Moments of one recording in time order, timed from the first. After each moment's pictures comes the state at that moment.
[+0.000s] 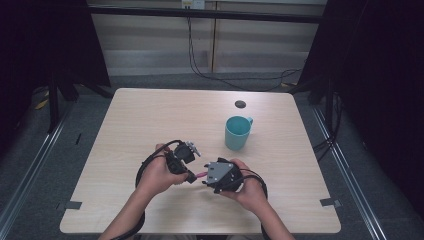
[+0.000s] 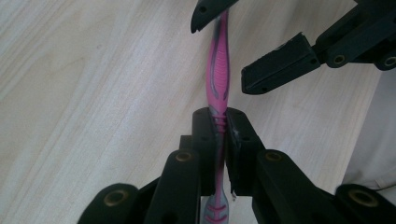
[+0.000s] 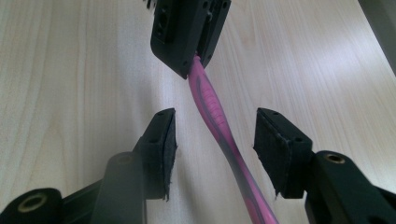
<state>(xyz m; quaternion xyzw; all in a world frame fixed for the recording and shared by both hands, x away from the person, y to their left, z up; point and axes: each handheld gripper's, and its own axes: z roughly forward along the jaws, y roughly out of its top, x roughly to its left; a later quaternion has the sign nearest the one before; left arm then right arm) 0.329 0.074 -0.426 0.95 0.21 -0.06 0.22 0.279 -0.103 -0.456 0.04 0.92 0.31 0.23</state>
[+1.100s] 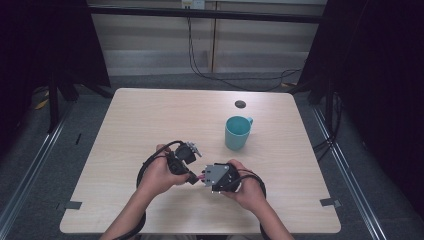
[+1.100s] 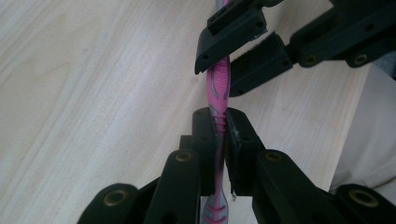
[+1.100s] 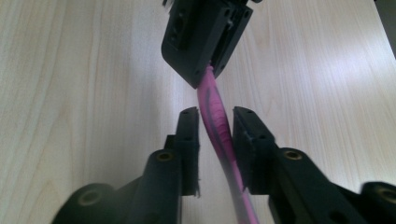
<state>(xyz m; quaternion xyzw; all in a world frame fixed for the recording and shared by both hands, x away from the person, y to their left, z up) 0.328 0.071 -0.427 0.95 0.21 -0.08 0.22 0.279 -0.098 -0.455 0.00 0.93 0.29 0.22</state>
